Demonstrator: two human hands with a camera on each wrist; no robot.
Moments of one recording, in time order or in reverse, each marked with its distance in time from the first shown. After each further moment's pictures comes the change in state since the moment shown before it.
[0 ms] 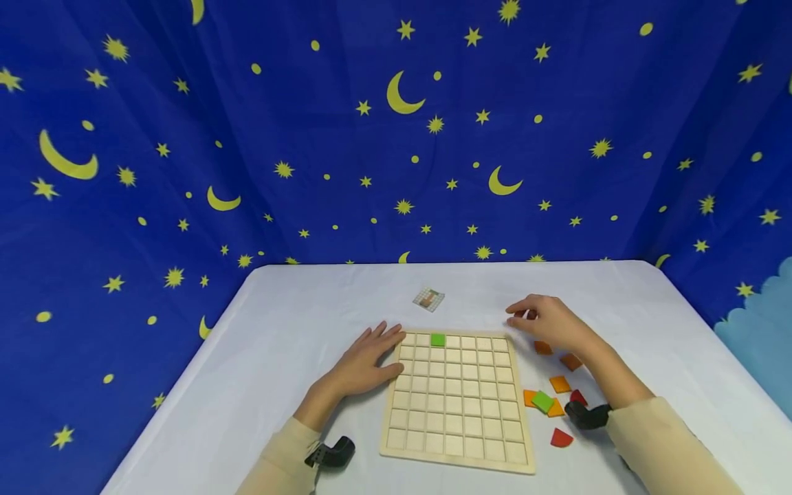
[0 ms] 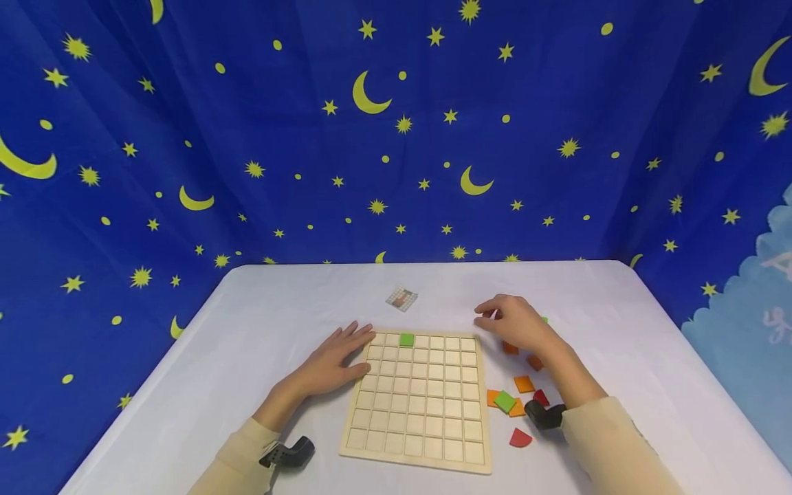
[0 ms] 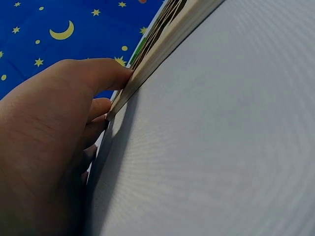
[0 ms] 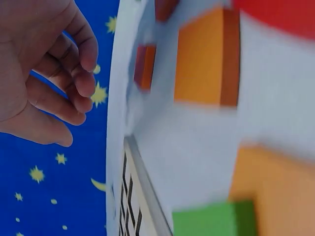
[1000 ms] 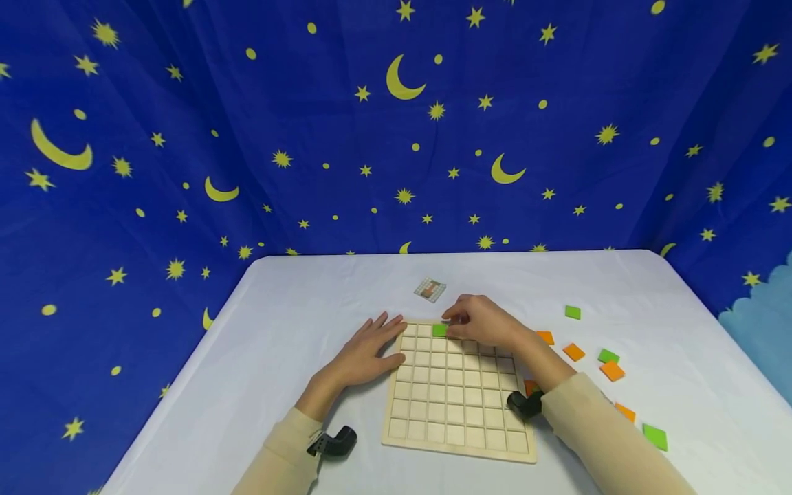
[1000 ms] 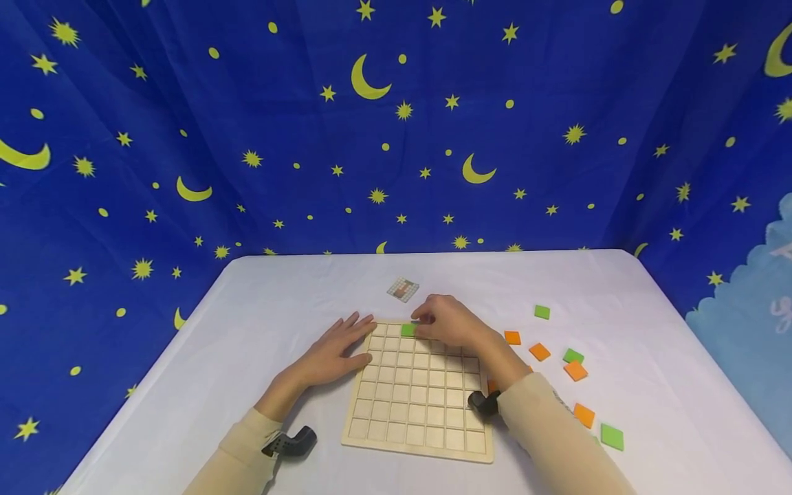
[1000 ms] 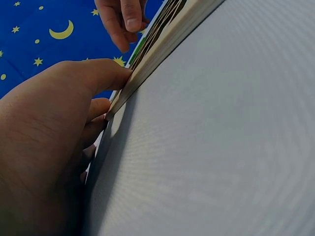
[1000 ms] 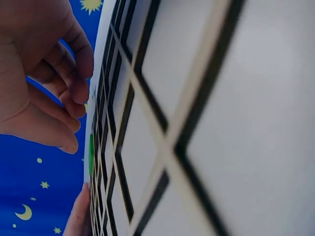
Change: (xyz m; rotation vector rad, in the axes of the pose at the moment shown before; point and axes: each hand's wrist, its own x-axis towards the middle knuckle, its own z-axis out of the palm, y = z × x) left_hand 0.001 0.000 -0.002 0.002 -0.007 -0.016; right_hand 0.044 -0.067 0.065 0.083 -0.159 -0.204
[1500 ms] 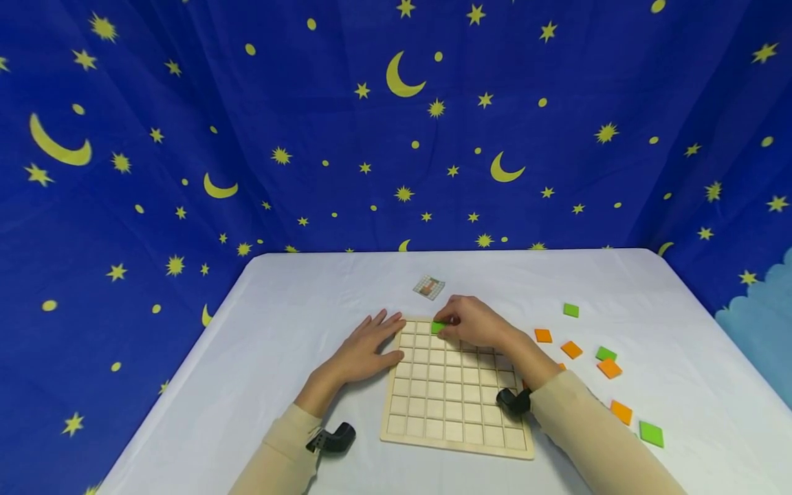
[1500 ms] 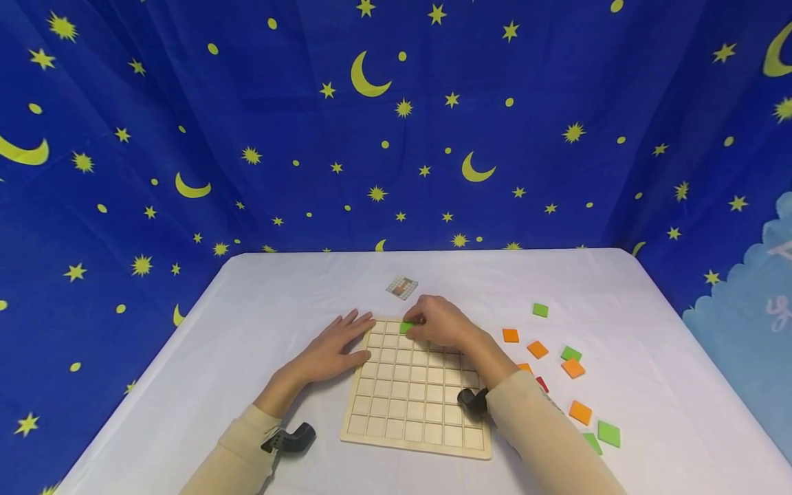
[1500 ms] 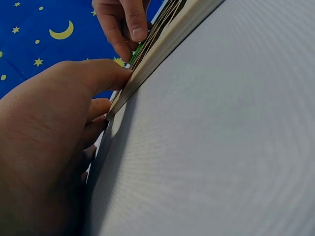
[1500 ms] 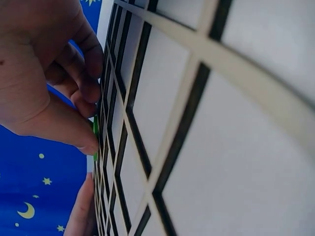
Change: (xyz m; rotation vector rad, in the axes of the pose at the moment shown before) left_hand 0.001 0.002 -0.002 -0.002 -0.019 -0.014; right_hand 0.010 -0.001 0.013 -0.067 0.006 -0.056
